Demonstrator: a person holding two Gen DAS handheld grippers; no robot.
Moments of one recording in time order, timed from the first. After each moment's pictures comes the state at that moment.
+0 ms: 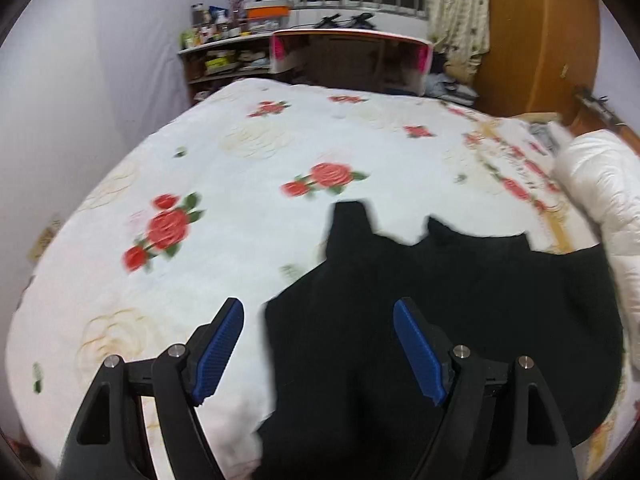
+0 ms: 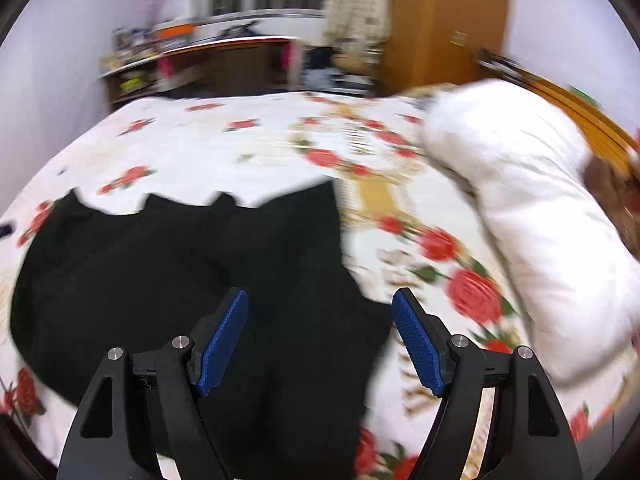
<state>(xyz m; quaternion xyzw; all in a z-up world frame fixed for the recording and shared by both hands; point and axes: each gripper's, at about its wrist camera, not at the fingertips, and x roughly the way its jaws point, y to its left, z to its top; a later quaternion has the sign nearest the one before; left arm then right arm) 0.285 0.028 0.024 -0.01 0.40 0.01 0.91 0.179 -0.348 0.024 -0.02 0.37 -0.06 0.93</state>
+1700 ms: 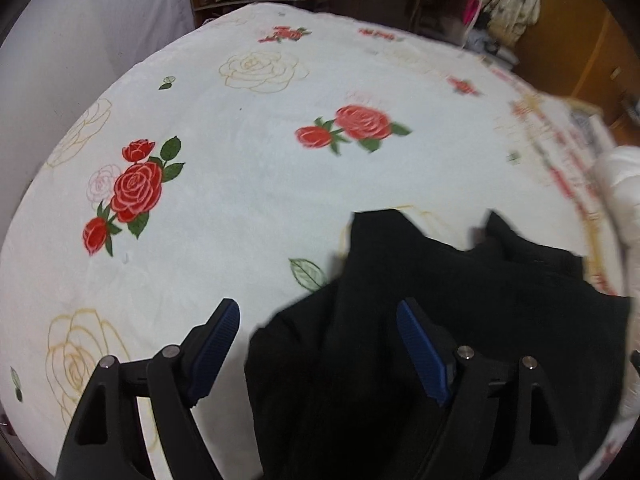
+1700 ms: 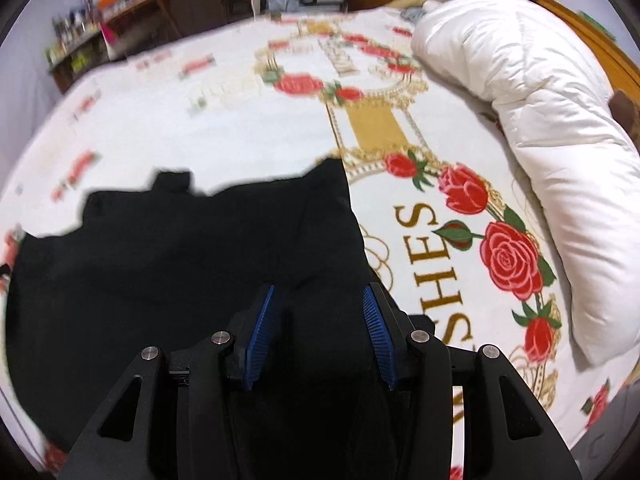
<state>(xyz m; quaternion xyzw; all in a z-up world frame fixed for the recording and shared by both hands) 0.387 0.063 -0.034 -0.06 0.51 0.04 0.85 0.274 -0.393 -0.016 0.07 0.49 -0.11 0.86</state>
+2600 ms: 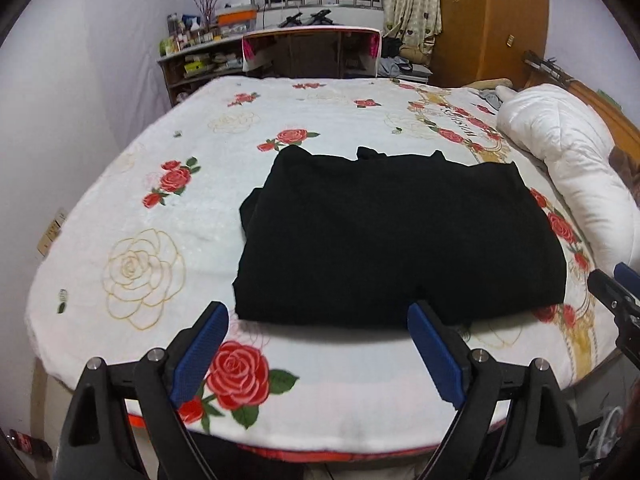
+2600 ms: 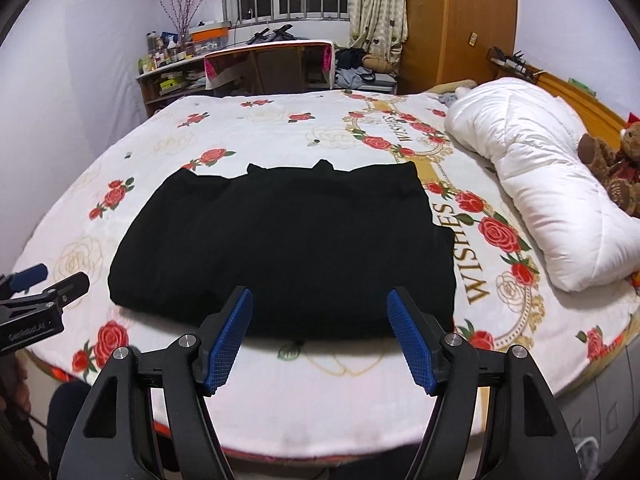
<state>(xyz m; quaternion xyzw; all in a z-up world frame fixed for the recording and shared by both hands) 0.073 -0.009 0.043 0.03 0.41 -0.02 0.91 0.020 -0.223 0.056 0.01 0.37 -0.05 0.93</state>
